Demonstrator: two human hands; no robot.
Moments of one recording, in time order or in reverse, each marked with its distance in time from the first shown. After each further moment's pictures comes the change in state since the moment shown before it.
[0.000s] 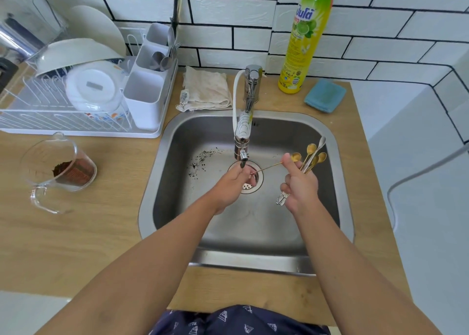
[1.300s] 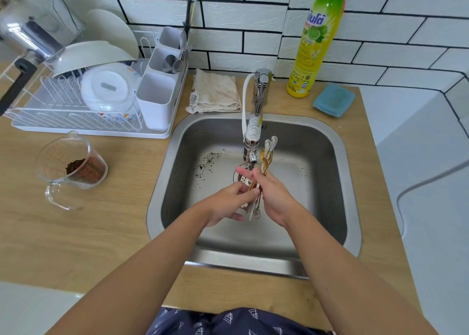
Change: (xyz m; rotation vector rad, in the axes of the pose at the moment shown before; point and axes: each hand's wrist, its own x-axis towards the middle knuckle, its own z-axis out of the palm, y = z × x) left_hand -0.030 -0.004 -0.021 -0.030 -0.215 -0.215; right_hand -0.049 0.020 0.036 -0.438 -0.591 0.125
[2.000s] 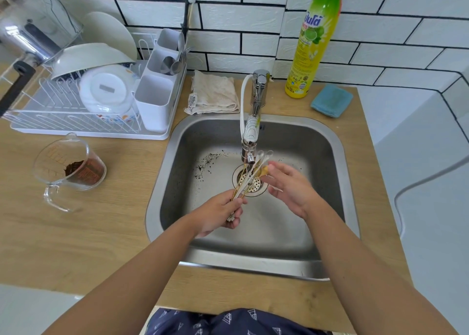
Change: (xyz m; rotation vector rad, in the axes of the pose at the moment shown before) left_hand -0.019 -0.022 -0.007 -0.091 -0.036 0.045; right_hand 0.010 -0.012 -0.054 0.059 0.113 -0.016
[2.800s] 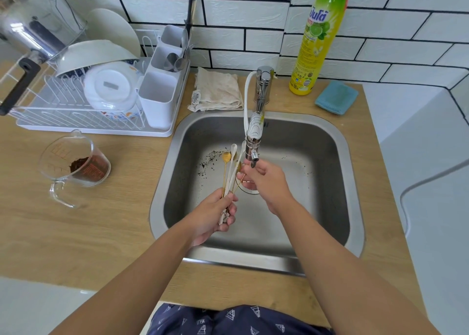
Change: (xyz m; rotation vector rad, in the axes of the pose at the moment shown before) left_hand -0.022 -0.006 -0.003 -0.278 0.157 -0.036; right_hand 0.013 0.025 0.057 -0.184 0.028 -0.191
